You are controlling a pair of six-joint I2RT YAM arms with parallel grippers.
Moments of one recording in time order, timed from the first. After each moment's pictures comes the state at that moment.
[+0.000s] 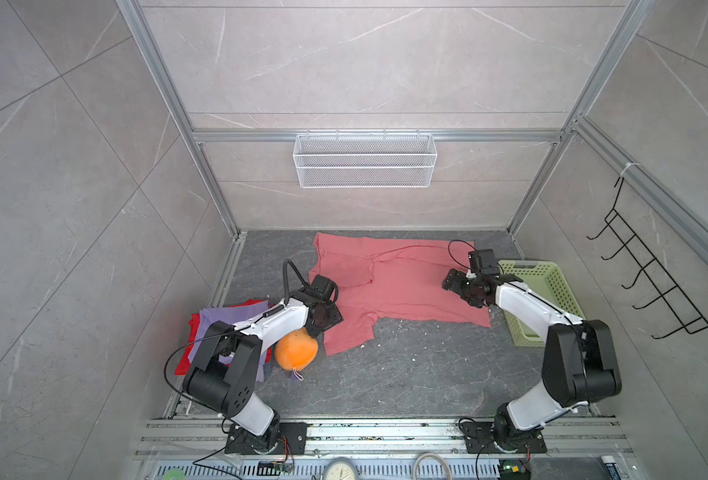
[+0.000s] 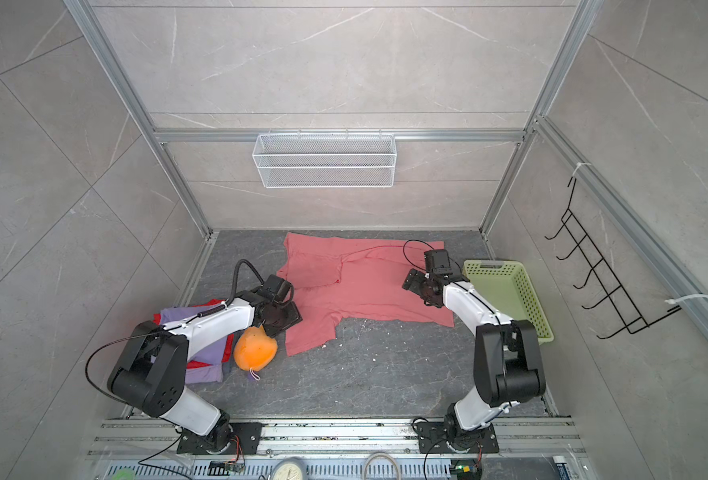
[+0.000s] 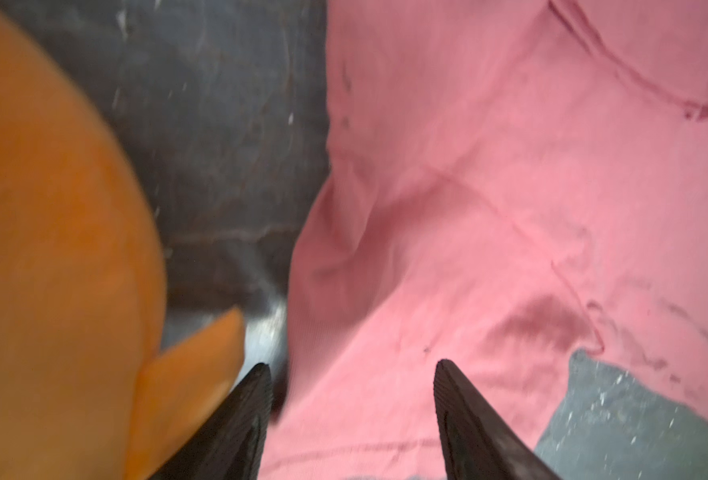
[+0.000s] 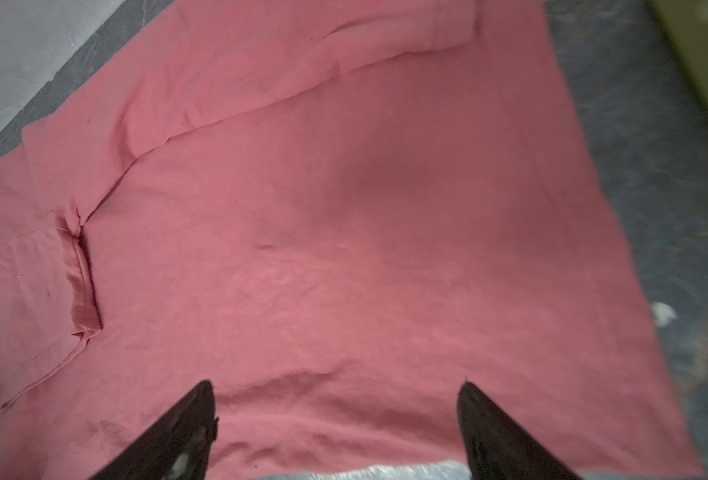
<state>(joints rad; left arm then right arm) -0.48 1.56 0.93 -0.58 0.02 -0.92 0.10 1.57 1.04 -0.44 -0.04 0.58</state>
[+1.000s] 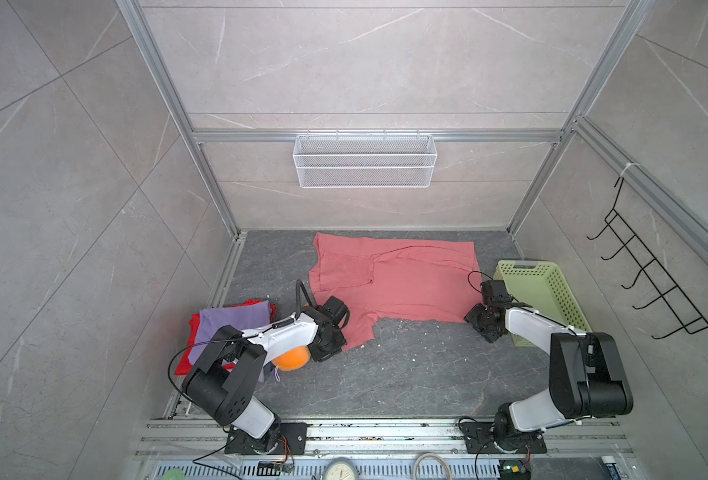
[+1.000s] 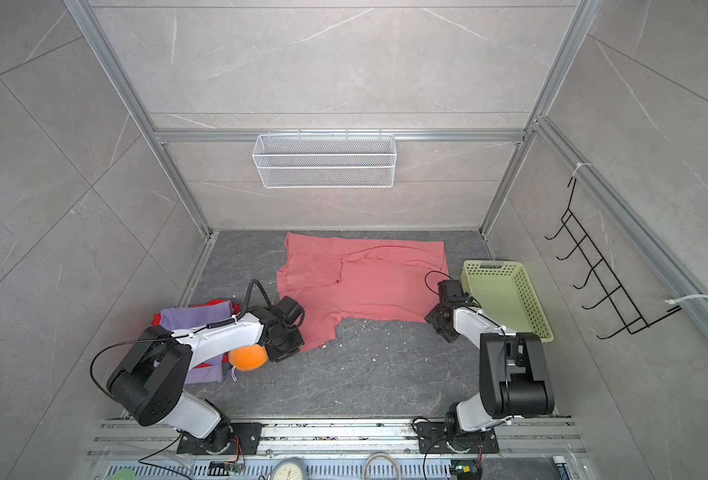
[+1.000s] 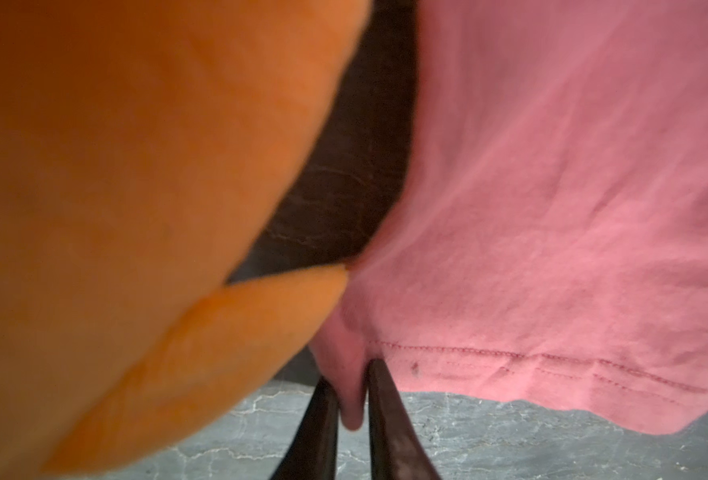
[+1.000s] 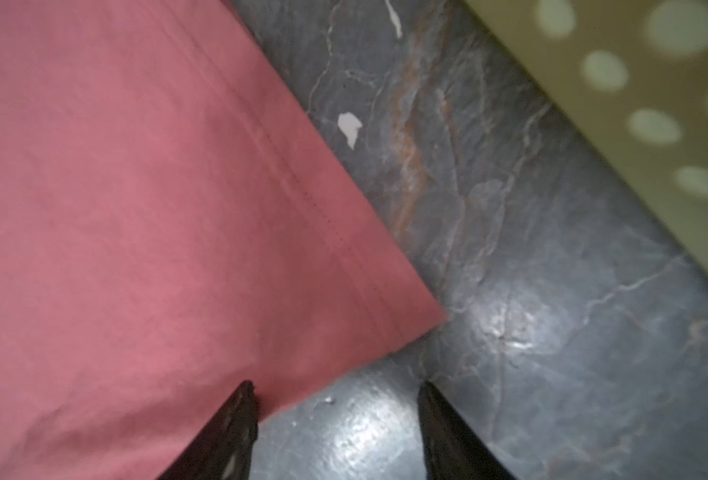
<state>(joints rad) -0.62 1.54 0.81 -0.65 0.03 -1.08 0.00 1.53 0.75 -0.41 0.09 0.79</state>
